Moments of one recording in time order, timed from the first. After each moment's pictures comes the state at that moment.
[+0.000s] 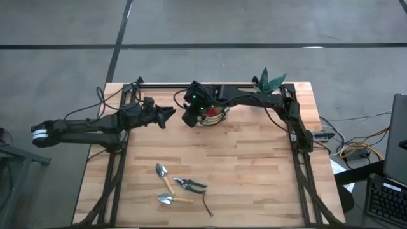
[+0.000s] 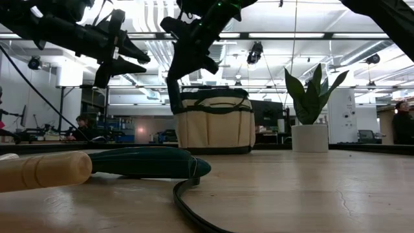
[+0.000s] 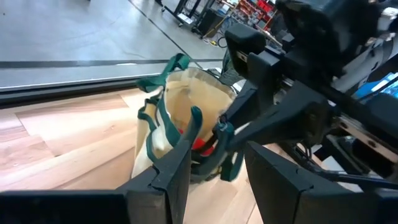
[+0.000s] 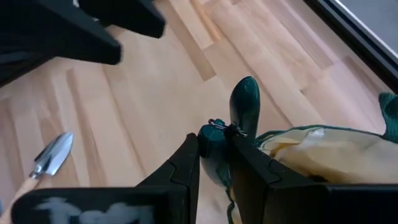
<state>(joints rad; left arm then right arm) 0.27 0.75 0.39 0.21 -0.20 -0.62 -0.21 2.12 2.03 -0.75 0.00 0.35</state>
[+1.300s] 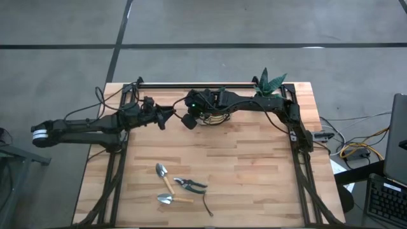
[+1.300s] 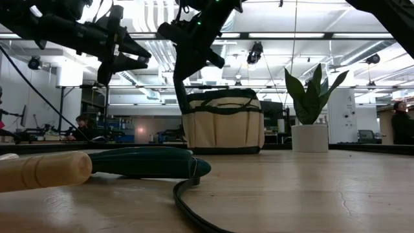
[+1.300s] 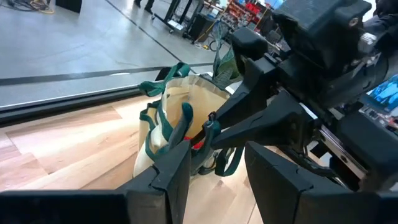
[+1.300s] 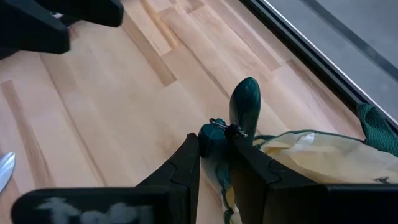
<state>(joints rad) 0.27 0.75 0.39 0.24 -0.18 -0.55 -0.15 2.12 2.01 -0.78 0.27 0.40</state>
